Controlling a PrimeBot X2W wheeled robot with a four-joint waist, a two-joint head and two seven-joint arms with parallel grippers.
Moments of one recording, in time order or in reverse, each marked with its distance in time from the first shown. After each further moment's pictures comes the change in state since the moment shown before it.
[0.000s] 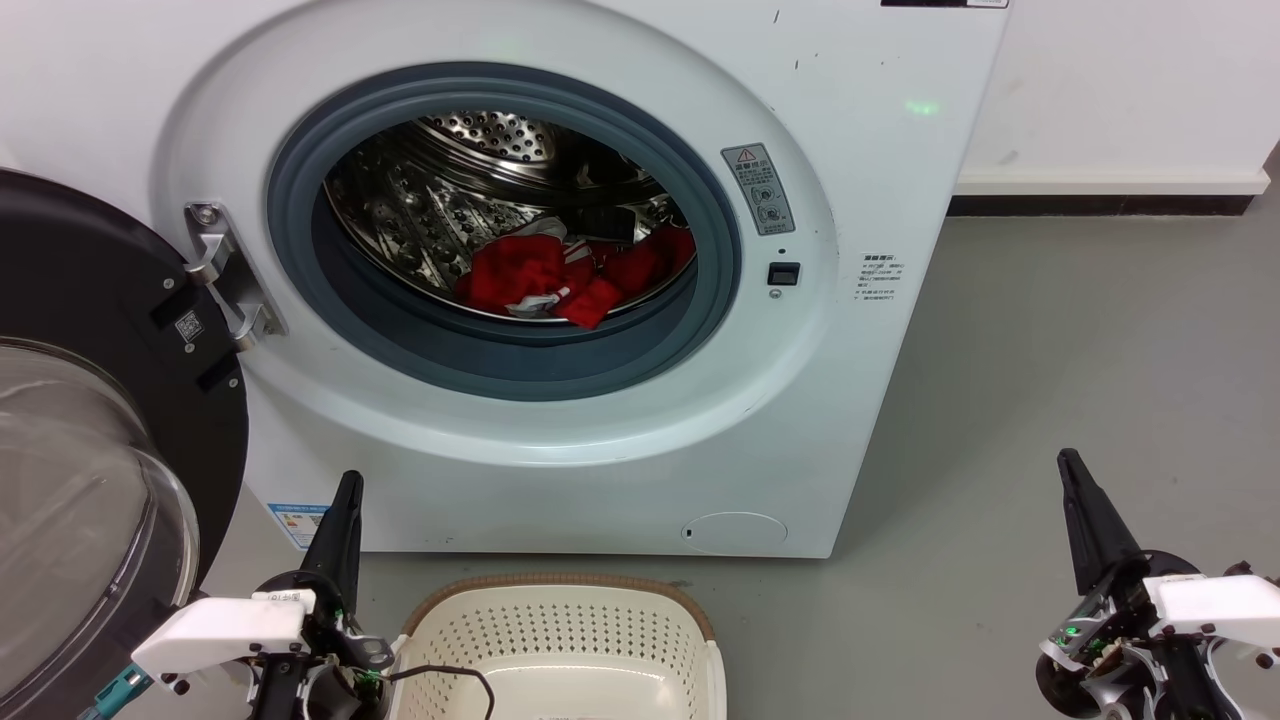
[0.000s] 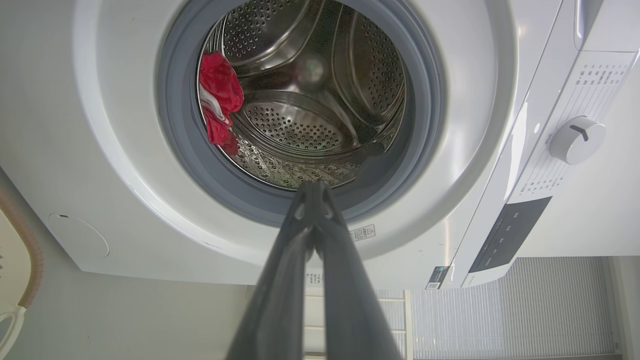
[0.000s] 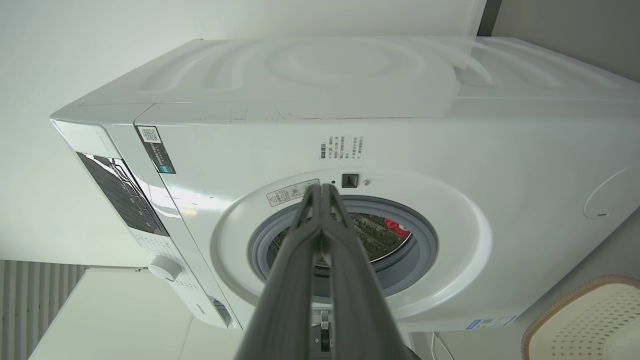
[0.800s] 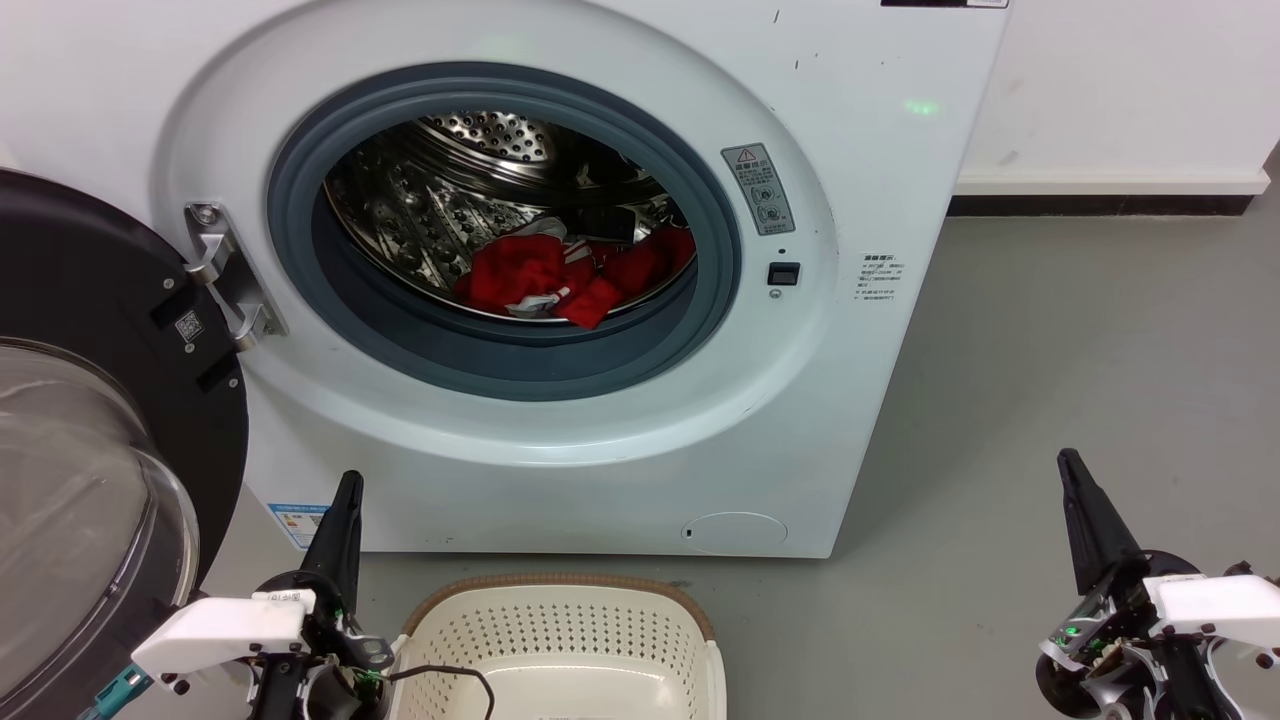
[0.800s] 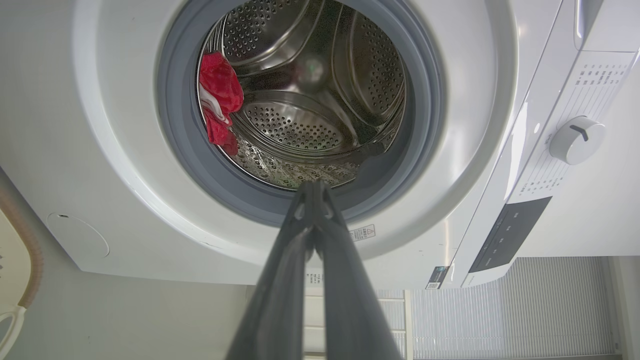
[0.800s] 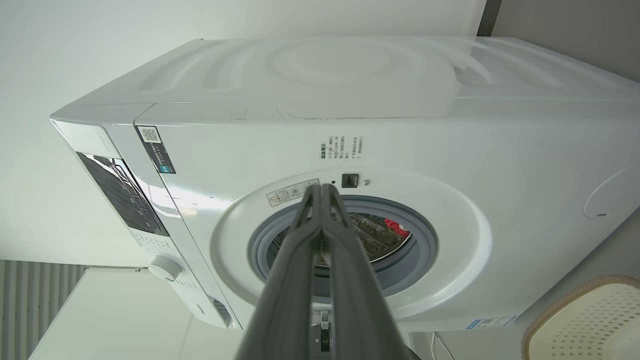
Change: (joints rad) left arm 0.000 0.000 0.000 0.000 0.000 0.000 0.000; right arm 0.000 0.000 0.000 0.000 0.000 0.000 0.000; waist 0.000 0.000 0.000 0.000
